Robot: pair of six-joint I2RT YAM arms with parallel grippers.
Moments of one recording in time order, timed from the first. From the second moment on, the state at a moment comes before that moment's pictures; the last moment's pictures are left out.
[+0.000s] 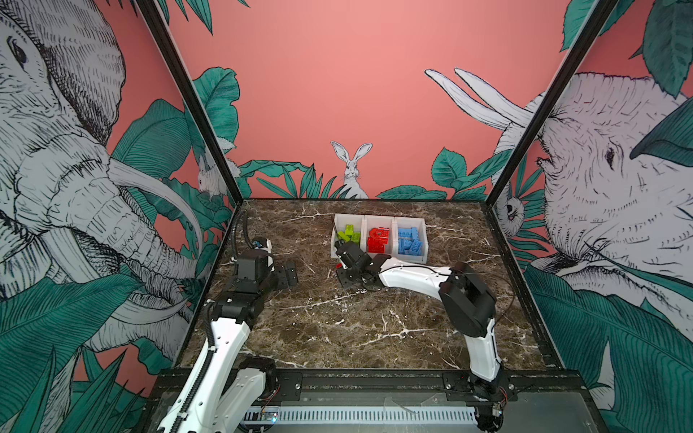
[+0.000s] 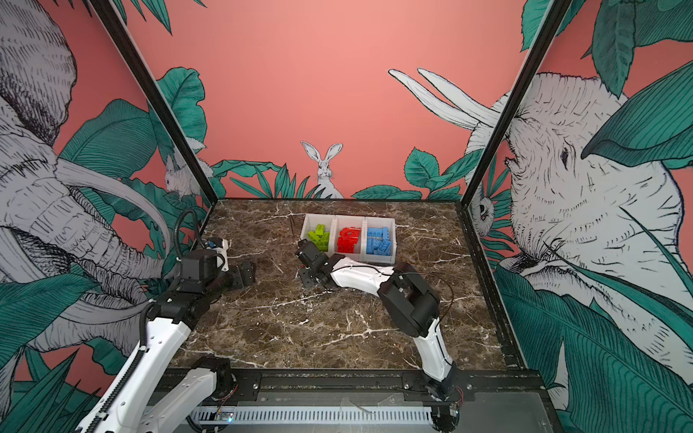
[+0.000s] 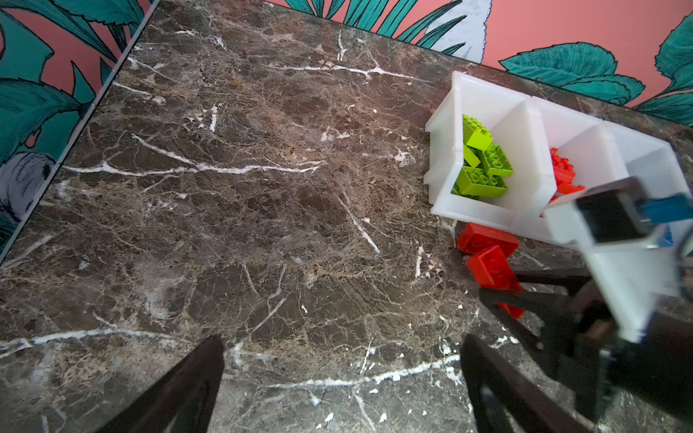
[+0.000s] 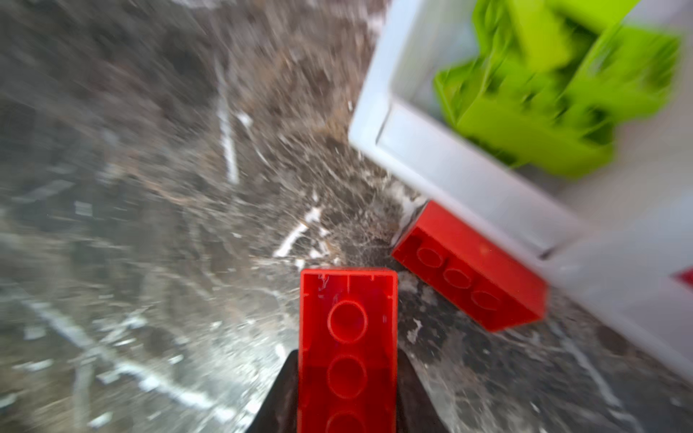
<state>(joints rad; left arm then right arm) -0.16 0.83 0.76 -0.62 -0.02 -0.29 0.91 1.99 1.46 -0.37 0.09 0.30</state>
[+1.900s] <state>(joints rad) -0.16 0.81 0.66 -0.54 -0.02 -0.28 0.89 2.17 1.50 -0.27 0.26 0.50</state>
